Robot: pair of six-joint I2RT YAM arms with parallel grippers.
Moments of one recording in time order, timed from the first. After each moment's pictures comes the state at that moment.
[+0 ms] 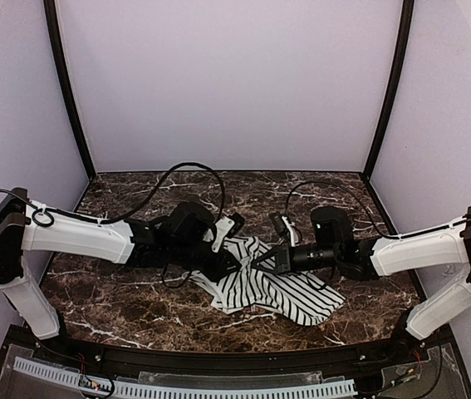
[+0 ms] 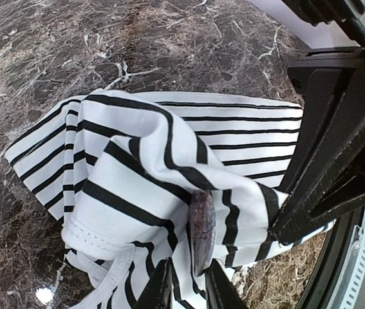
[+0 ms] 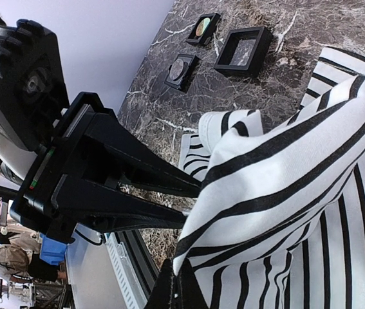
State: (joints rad) left arm -1.03 1.68 1.05 -0.05 0.10 -0.26; right arm 0.83 1.41 0.60 0.37 -0.50 0.76
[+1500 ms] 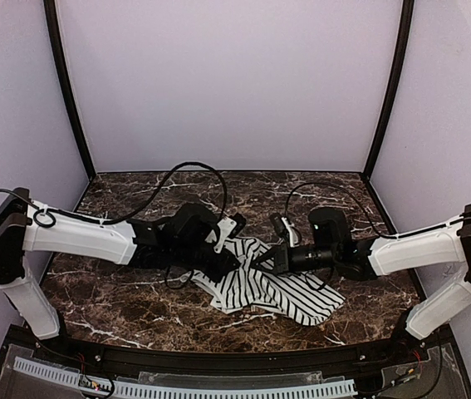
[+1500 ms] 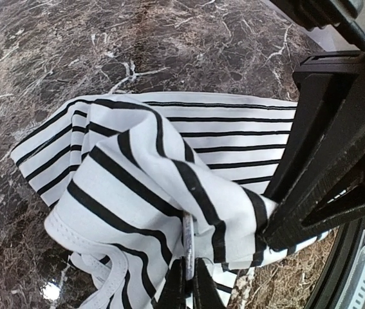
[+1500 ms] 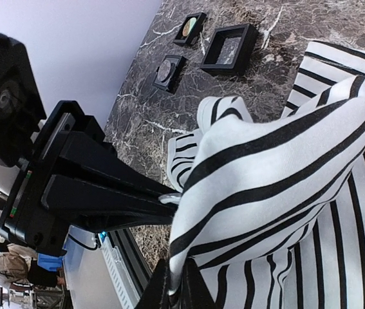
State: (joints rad) left arm -1.04 1.71 1.08 -0.08 0.04 -0.26; right arm 0.83 1.43 0.61 0.37 -0.48 0.77
